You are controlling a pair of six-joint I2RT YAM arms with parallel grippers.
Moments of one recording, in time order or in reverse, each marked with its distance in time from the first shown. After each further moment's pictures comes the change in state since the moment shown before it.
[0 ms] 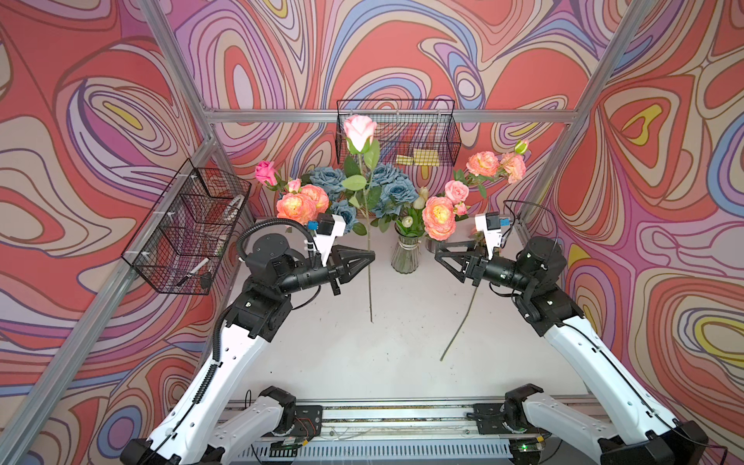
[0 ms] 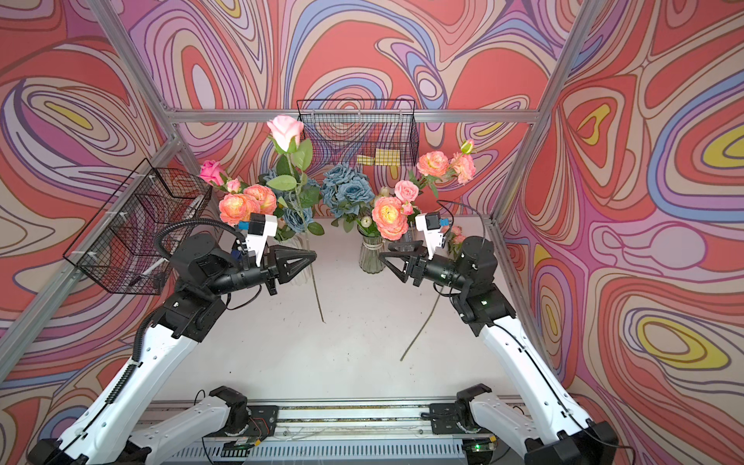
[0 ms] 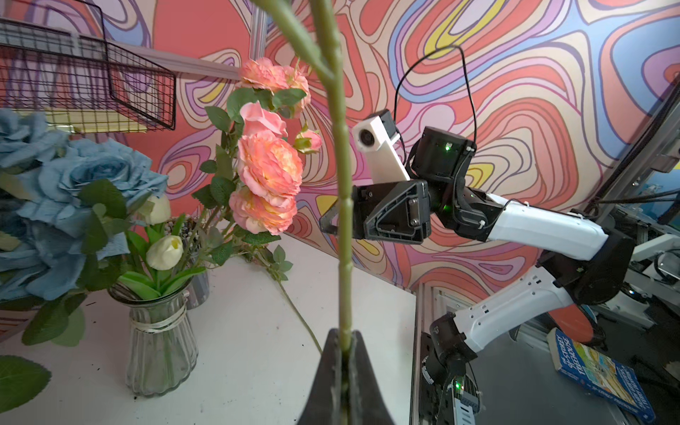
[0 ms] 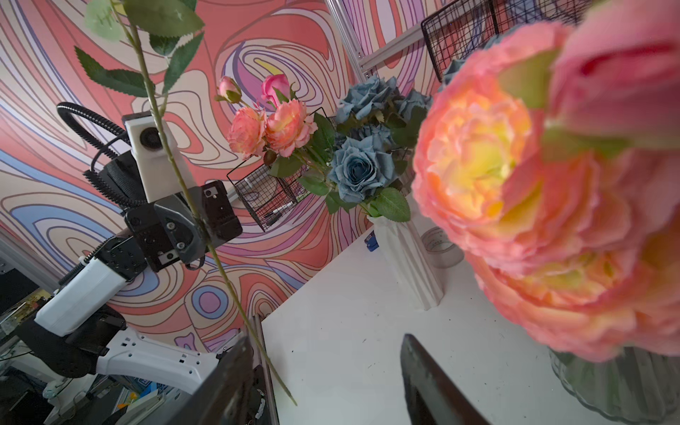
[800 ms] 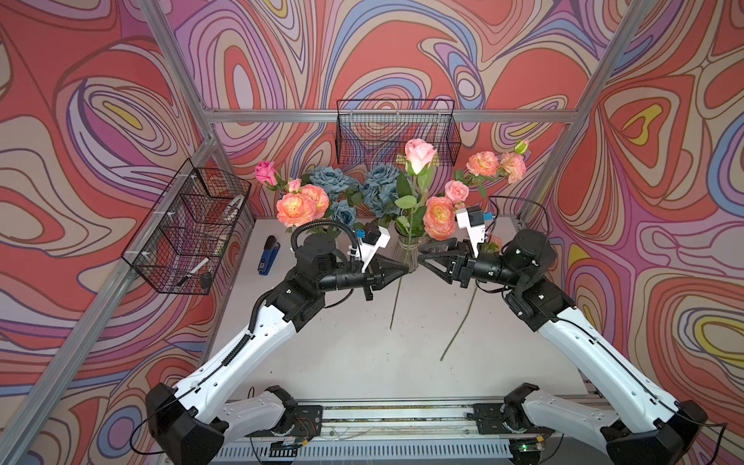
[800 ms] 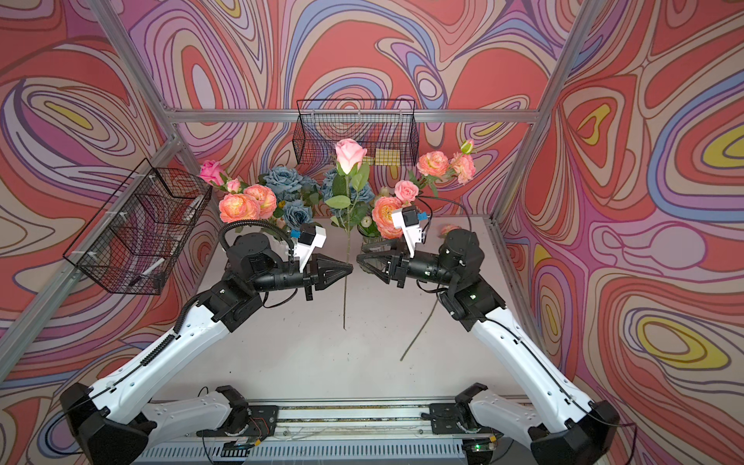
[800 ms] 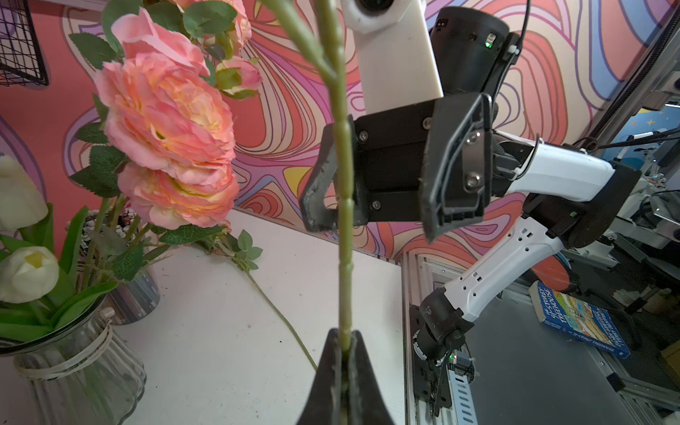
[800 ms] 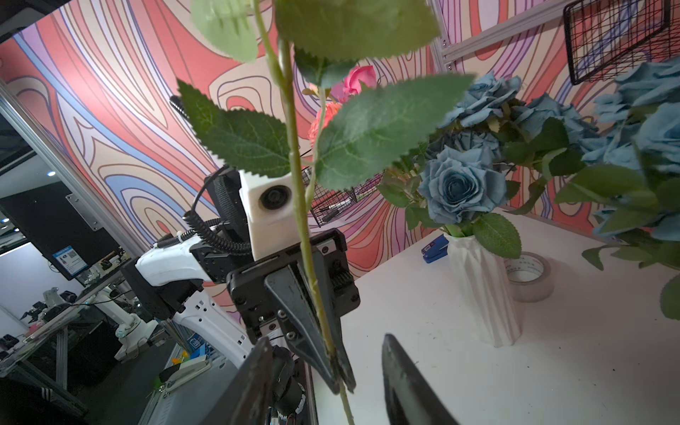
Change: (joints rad) left arm -0.208 0.168 -0.002 0.097 -0.060 0.074; right arm 0.184 0.071 0.111 0.016 -0.007 0.005
